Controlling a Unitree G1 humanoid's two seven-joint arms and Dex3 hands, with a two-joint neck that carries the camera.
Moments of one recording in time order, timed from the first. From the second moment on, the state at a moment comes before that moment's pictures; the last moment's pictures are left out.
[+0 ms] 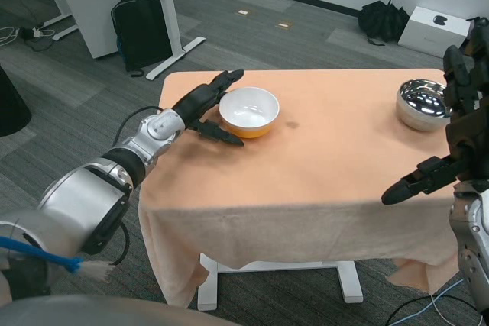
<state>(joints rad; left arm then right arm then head) -0.75 0.38 -0.11 1.14 0.09 -0.52 -0.15 -0.44 -0.50 0.27 0.24 0.54 -0.58 -0.11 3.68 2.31</state>
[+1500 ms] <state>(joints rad) -0.77 0.37 -0.12 1.10 0.12 -0.44 -0.19 -0.43 -0.50 0.27 0.24 0.55 -0.61 -0.11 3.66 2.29</state>
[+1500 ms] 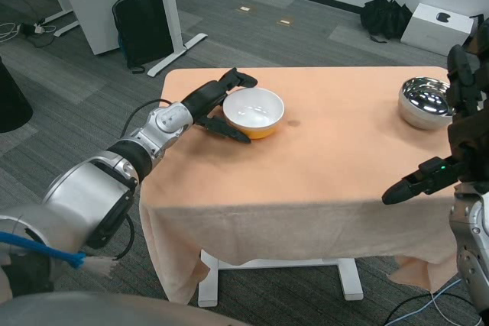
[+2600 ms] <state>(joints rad) -0.74 0.37 -0.11 0.92 0.01 -0.43 -0.27 -0.42 -0.49 0.26 0.24 0.56 -0.61 -0.11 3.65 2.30</state>
